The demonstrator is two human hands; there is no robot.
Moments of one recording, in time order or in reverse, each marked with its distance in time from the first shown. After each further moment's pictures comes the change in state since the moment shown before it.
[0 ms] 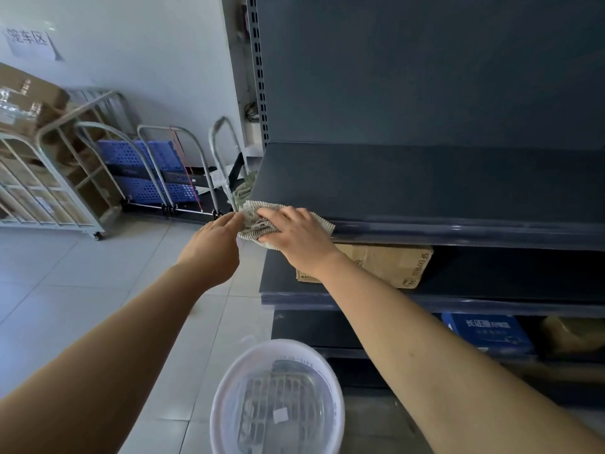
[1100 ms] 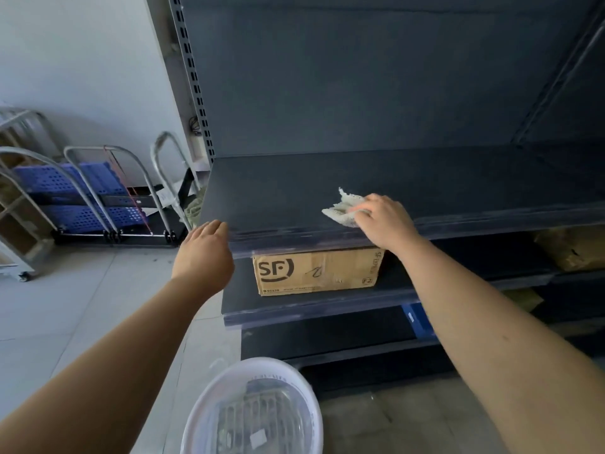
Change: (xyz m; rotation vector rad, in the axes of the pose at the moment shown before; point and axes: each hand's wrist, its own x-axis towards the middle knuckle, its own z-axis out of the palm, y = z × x) left_hand 0.033 0.049 0.015 0.102 0.054 0.070; right_hand -0.119 0.148 -0.047 0.259 -0.086 0.809
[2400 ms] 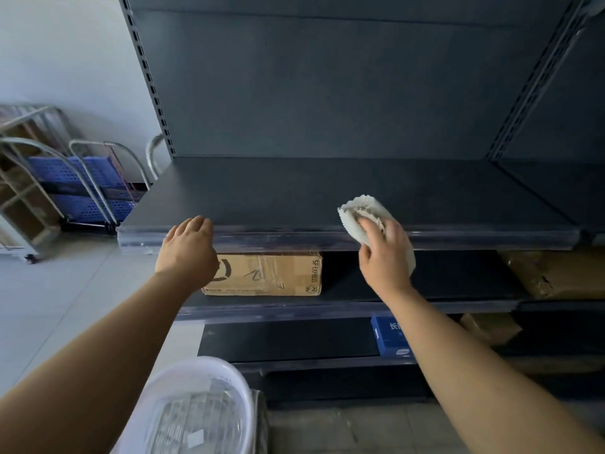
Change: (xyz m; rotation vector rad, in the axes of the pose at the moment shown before) left_hand -0.003 0.133 0.018 0.078 0.020 -0.117; right_hand -0.059 0.145 0.003 0.011 0.527 -0.124
